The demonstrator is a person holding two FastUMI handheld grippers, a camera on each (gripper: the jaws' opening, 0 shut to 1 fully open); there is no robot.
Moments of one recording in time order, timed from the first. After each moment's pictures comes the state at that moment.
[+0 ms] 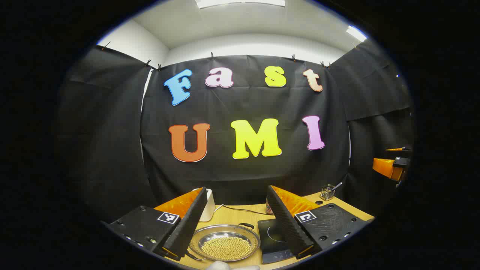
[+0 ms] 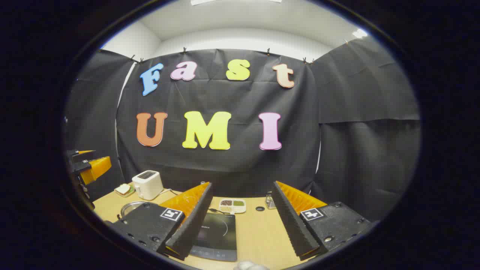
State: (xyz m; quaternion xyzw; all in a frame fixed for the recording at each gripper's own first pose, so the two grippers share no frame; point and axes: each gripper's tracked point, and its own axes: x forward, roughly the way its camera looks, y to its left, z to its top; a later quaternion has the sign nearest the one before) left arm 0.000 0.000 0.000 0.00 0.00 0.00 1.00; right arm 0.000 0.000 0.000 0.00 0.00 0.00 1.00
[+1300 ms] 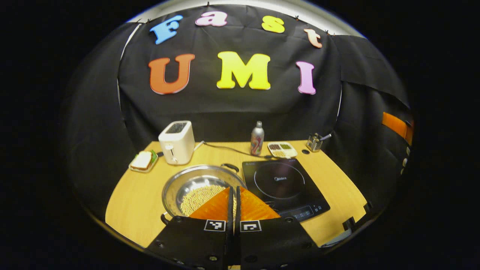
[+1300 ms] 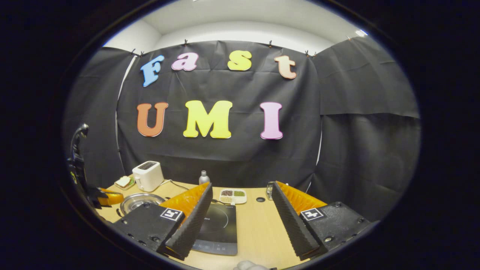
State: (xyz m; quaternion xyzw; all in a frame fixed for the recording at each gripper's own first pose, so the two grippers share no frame) left arm -0.018 -0.022 -0.192 -0.05 0.29 -0.08 0.95; right arm -0.003 0.005 -0.035 -0.01 0.04 0.00 1.00
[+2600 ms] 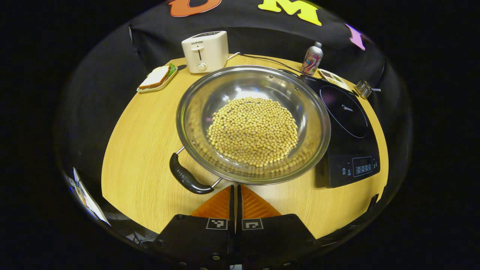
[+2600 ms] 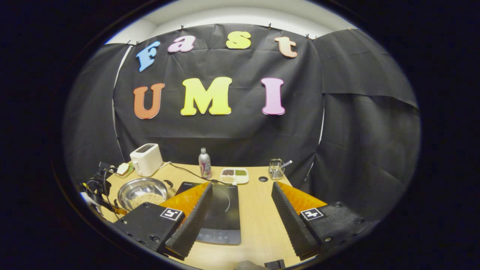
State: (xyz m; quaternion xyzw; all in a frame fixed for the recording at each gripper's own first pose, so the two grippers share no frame) left arm -0.065 0.071 -0.352 -0.06 0.55 0.00 0.83; right arm 0.010 0.010 -0.100 0.00 0.13 -0.01 0.99
